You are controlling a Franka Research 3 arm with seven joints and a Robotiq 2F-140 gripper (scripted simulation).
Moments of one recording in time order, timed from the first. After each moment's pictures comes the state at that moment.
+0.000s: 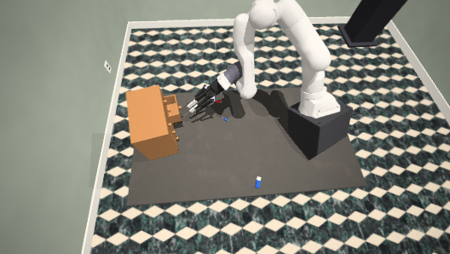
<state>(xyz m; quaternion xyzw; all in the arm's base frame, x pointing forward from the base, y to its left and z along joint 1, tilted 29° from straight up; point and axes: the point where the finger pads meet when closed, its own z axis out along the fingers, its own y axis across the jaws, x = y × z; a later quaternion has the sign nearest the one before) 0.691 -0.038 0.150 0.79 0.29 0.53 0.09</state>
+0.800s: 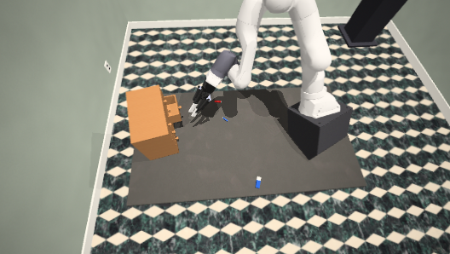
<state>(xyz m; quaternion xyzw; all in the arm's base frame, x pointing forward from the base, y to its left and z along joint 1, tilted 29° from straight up) 0.685 -0.010 0.139 0.87 0.30 0.37 0.09</state>
